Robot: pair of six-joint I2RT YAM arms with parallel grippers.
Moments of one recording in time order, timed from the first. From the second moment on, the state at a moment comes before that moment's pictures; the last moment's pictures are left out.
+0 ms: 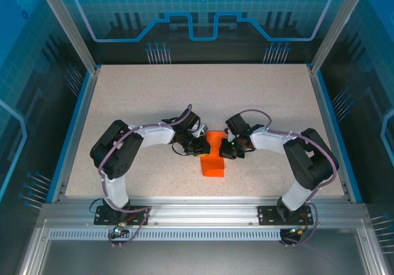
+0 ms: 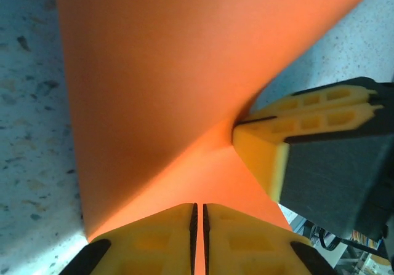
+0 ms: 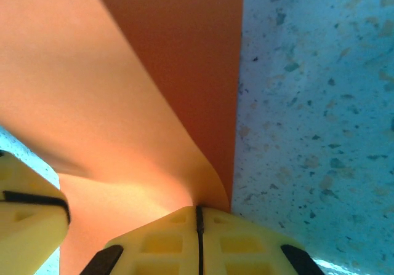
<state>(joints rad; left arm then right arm) -0.61 1.88 1.05 -0.31 0.63 -0.68 0.54 1.67 0.83 -0.42 -0.34 0.66</state>
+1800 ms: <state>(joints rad) -0.64 1.93 1.09 -0.38 0.59 -0.67 0.54 1.79 0.94 -0.31 -0.34 0.59</state>
